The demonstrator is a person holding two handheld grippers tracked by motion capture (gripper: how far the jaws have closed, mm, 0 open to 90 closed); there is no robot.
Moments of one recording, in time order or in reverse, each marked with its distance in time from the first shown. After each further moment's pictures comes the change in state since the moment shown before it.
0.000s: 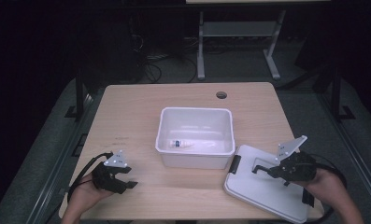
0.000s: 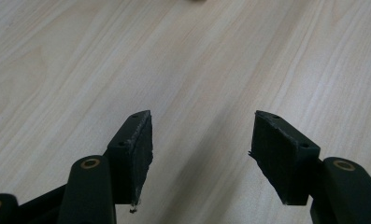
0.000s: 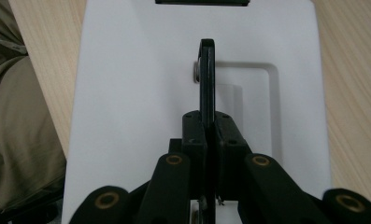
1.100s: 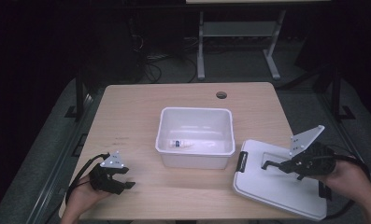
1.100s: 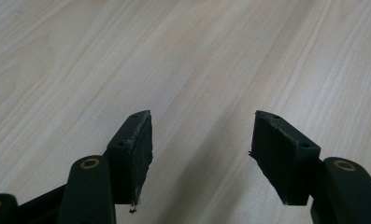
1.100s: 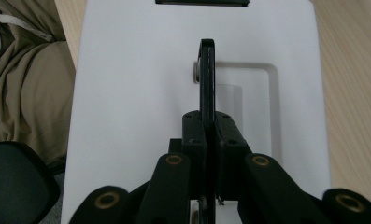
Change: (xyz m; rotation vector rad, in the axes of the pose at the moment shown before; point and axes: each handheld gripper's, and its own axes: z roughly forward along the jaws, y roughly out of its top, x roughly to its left) left arm 0.003 -0.008 0.000 -0.010 0.010 -0.013; right arm 0.001 0.013 -0.057 0.023 0.008 -0.089
